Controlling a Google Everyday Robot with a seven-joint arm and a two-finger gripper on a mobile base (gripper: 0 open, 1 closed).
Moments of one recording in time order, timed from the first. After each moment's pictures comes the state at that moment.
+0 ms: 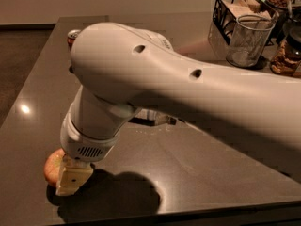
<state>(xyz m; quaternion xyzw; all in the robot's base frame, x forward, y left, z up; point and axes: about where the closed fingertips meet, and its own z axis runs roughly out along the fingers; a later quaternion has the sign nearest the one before) 0.338 0.149 0.861 -0.73 0.63 0.20 0.19</state>
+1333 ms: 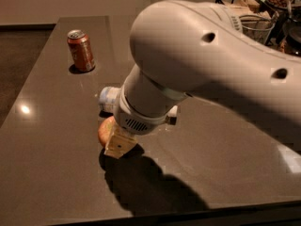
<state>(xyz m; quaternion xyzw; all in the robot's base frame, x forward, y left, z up) 0.403 0.054 0.881 -0.62 0.75 0.09 0.23</state>
